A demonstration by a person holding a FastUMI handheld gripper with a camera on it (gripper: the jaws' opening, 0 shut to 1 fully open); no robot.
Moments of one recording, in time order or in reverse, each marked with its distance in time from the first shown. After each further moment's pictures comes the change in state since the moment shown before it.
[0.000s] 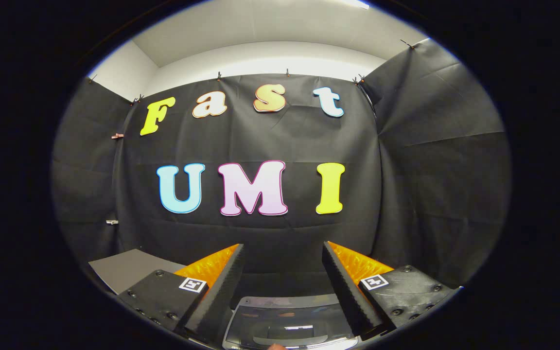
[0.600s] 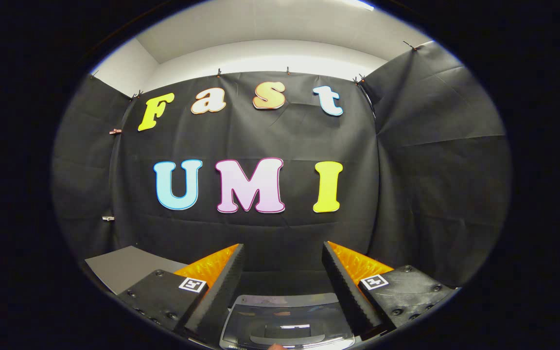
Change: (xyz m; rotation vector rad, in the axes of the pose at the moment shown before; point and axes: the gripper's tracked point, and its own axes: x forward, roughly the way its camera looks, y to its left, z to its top) arm -0.001 -0.001 -0.004 -0.014 0.013 -0.023
